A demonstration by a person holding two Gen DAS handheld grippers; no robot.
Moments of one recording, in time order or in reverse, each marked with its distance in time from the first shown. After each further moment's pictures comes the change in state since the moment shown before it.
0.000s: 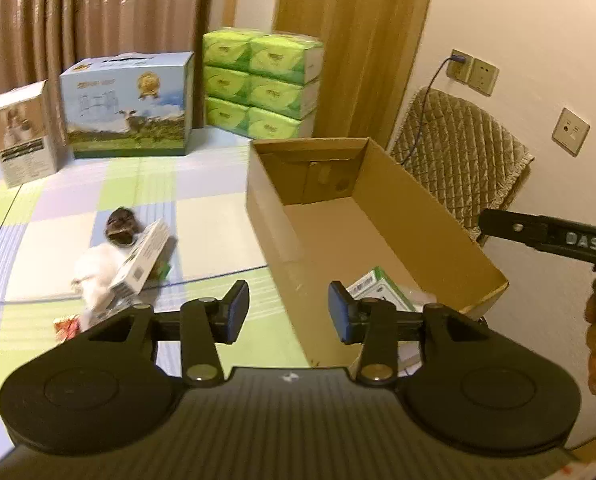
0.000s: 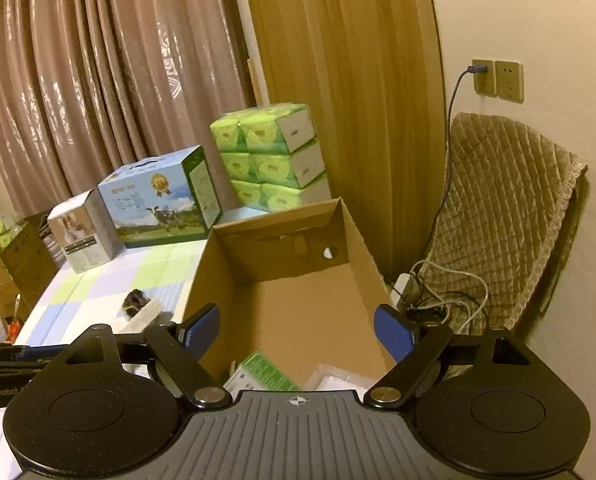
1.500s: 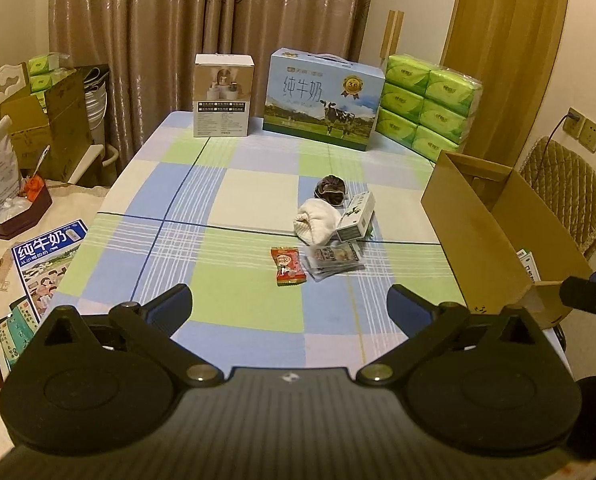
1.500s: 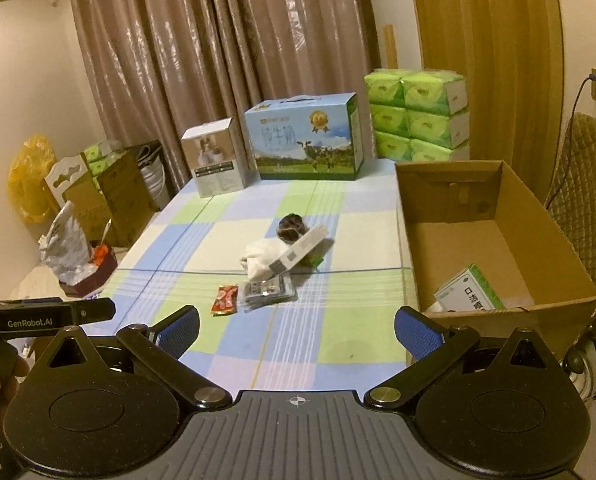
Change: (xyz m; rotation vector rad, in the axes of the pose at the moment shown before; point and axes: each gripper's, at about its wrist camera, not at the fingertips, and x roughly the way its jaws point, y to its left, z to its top) left arm -0.139 0.156 -0.086 -0.215 -0.053 0.288; right arm -0.030 0.172 -0.075 -0.166 0.120 0.222
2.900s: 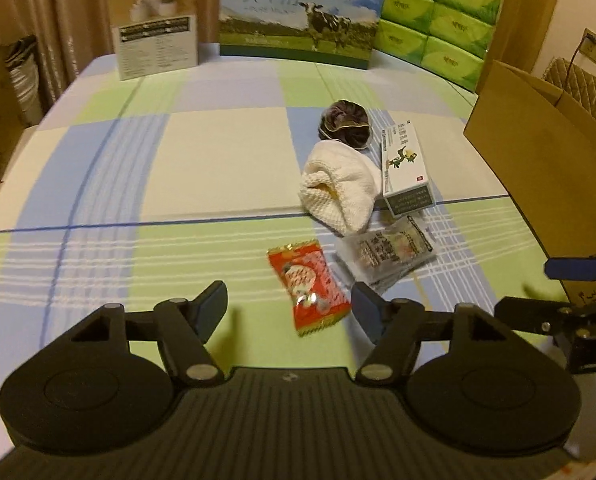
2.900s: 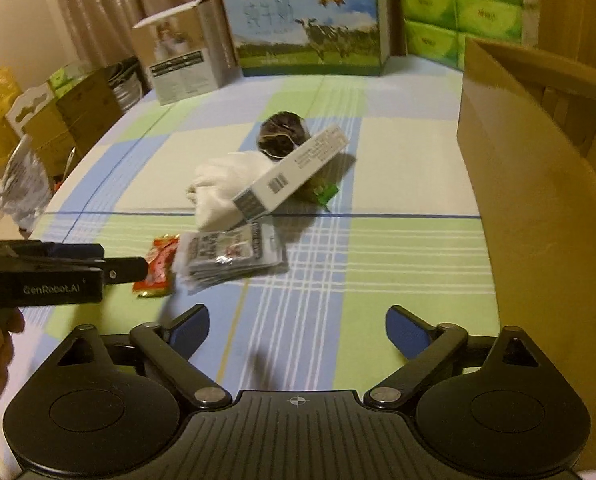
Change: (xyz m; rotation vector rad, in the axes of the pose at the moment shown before) left arm 0.235 0.022 0.017 0.143 0.192 -0.097; right arm 0.239 -0.028 -0.012 0.017 0.255 -0.012
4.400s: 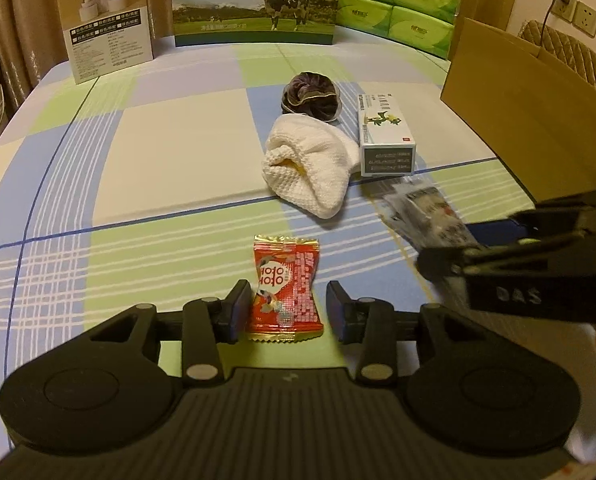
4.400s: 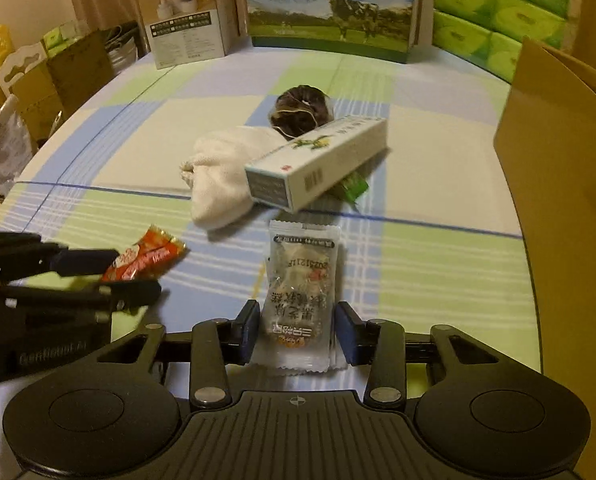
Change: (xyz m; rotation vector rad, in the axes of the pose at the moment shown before) left arm 0.025 -0.012 -0.010 0.113 0.019 -0.044; right arm 0.046 0.028 0.002 -0.100 0.038 -0.077
